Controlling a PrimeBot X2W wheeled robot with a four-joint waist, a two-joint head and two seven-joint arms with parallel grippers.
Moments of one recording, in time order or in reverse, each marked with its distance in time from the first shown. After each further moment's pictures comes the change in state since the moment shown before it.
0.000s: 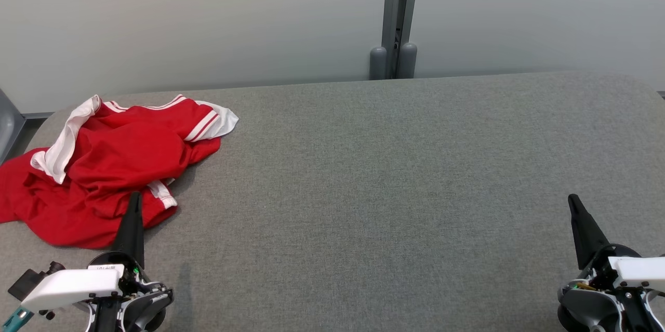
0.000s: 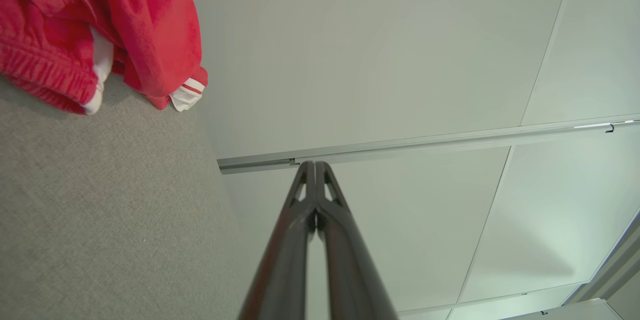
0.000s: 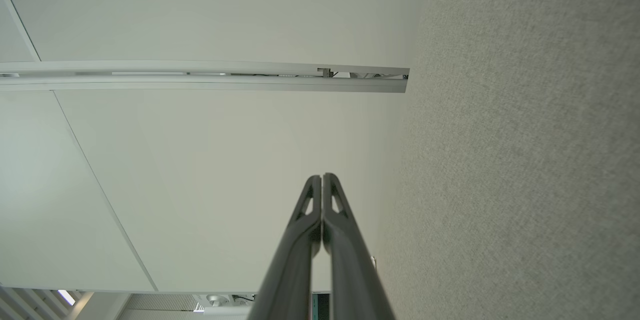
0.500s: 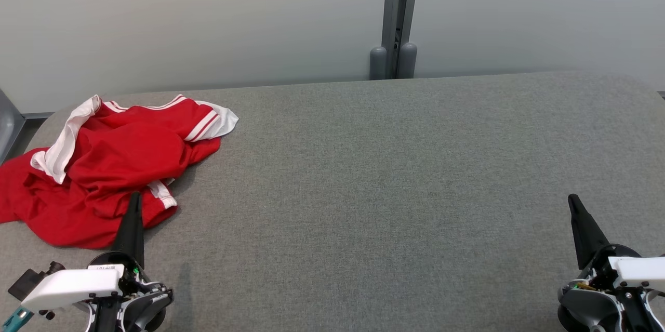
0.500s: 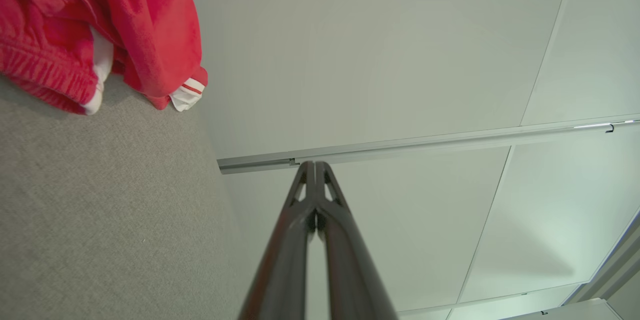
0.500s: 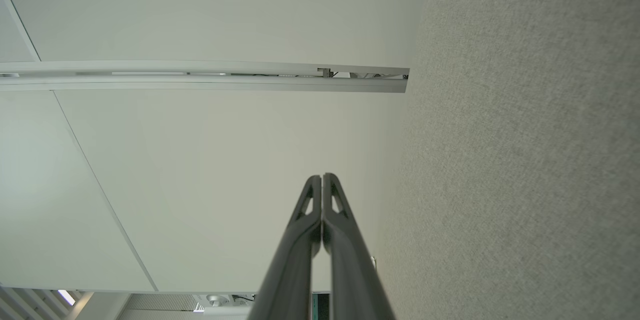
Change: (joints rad) left arm 0.000 0.000 0.000 0.000 0.000 0.000 0.000; right arm 0.000 0.000 0.000 0.000 0.000 0.000 0.000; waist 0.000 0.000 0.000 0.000
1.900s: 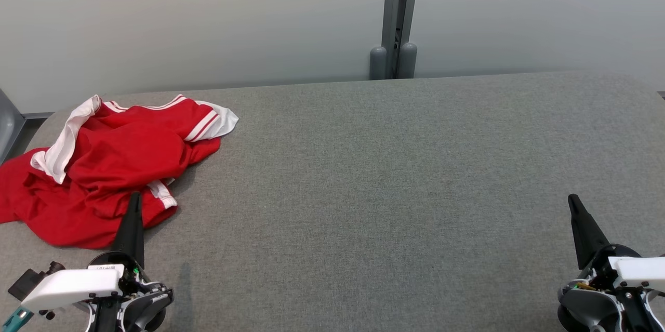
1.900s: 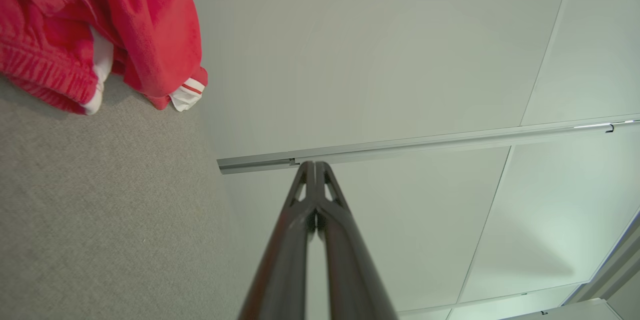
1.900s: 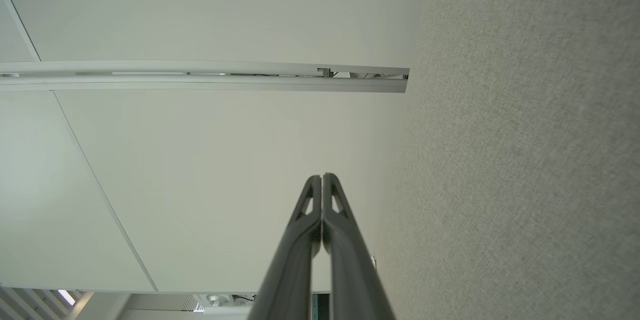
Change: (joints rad) left arm 0.000 0.000 0.000 0.000 0.000 0.000 0.000; right arm 0.000 0.000 0.000 0.000 0.000 0.000 0.000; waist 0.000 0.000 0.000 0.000
